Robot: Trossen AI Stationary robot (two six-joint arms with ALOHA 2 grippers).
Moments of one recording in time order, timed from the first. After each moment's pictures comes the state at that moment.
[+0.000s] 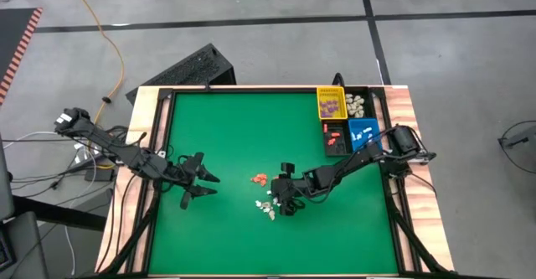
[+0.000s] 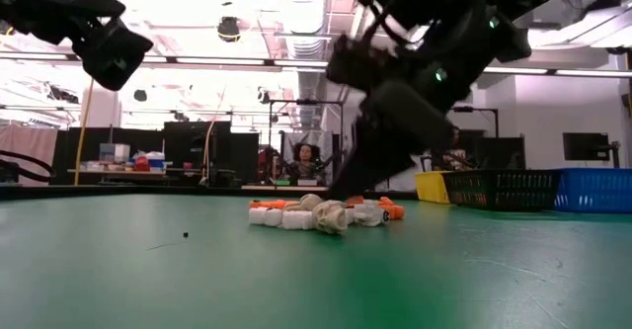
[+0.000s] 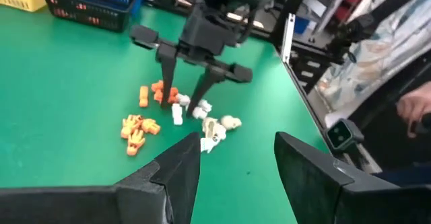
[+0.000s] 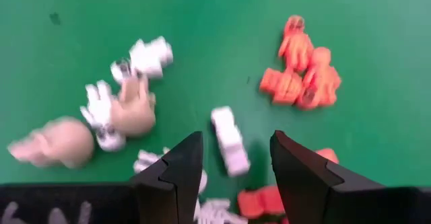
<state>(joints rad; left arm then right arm) -0.45 0.66 0.25 0.22 -0.27 -0.41 0.28 1.87 1.01 0.04 0.29 0.18</state>
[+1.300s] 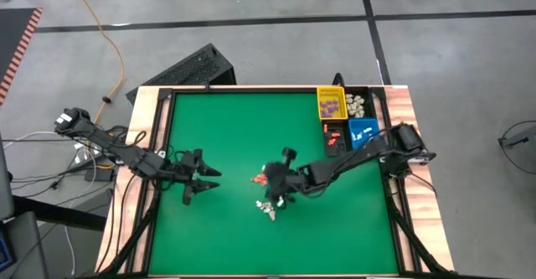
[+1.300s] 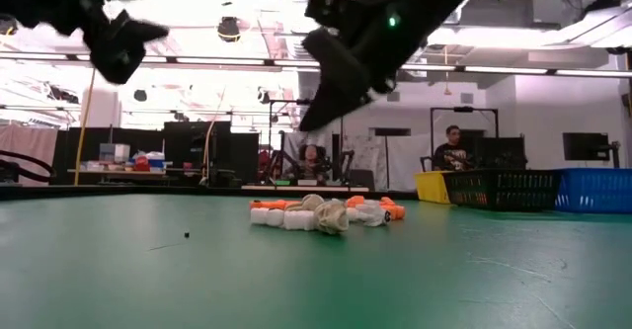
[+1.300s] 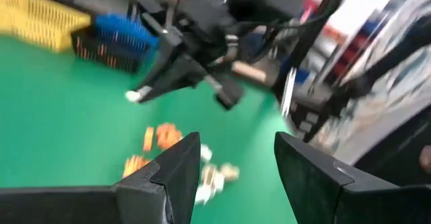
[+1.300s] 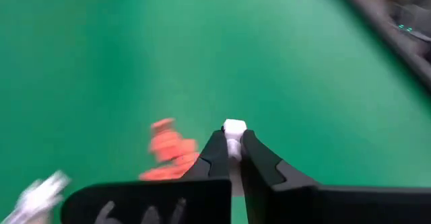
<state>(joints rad) -0.45 0.66 0.24 0.38 -0.37 -0.44 0.25 1.80 1.22 -0.21 0.68 0.34</state>
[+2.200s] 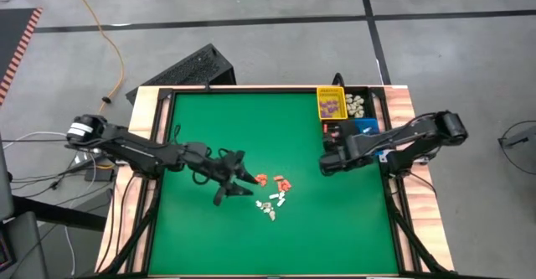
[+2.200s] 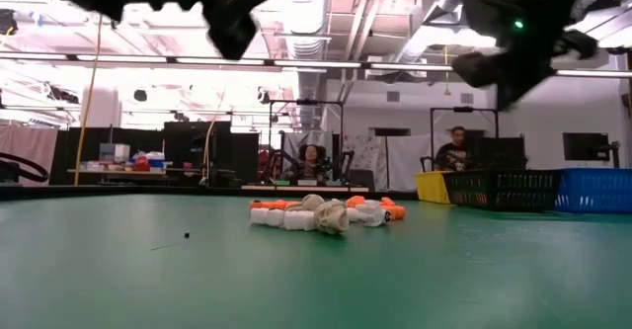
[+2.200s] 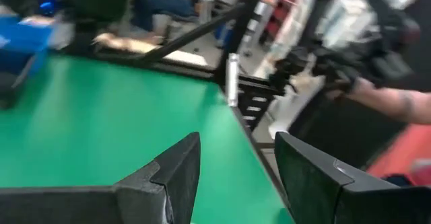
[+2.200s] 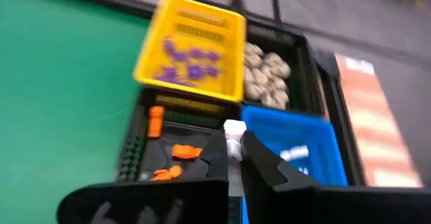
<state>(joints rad) -0.14 1.30 0.61 0.65 0.25 -0.38 0.15 1.36 0.96 -1.46 0.89 1.72</state>
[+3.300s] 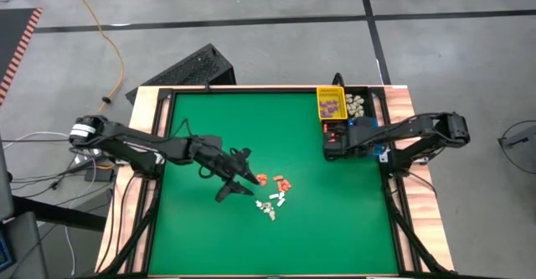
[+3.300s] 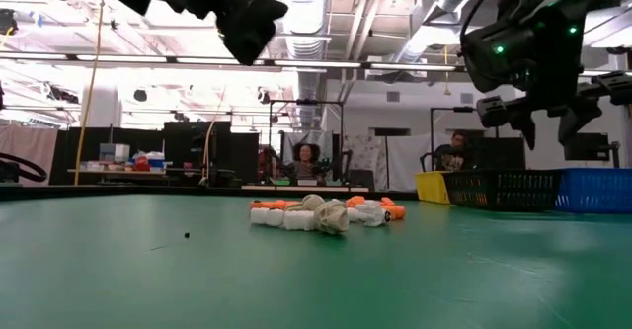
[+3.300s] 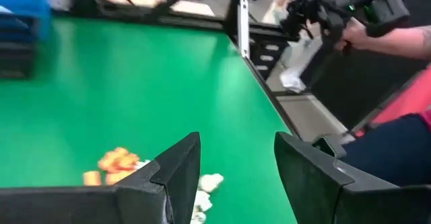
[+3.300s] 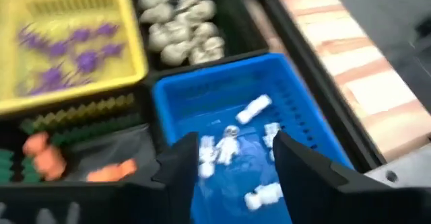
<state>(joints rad) -0.07 1.30 0.74 0.28 0.39 -0.21 -0.07 1.34 0.77 -1.33 0.75 1.91</state>
